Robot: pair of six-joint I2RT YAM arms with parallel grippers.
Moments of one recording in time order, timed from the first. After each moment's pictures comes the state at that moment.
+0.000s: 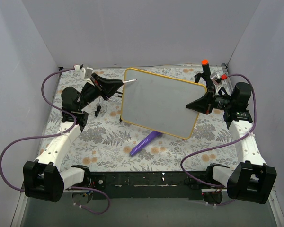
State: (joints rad) left arm -0.19 1.14 0.85 0.67 0.75 -0.58; right arm -0.13 1.11 0.86 0.05 -1.44 0.26
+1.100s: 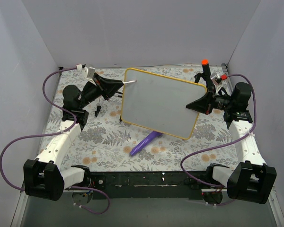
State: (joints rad) left arm -0.18 1.16 0.87 0.60 0.75 -0.51; right arm -0.13 1.11 0.85 0.05 -1.44 0.26
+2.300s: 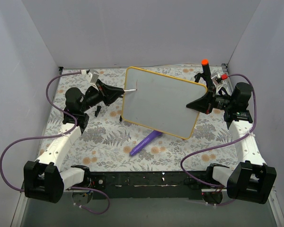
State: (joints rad) left arm -0.18 1.13 0.81 0.51 0.78 -0.46; right arm -0.13 1.11 0.85 0.05 -1.43 0.27
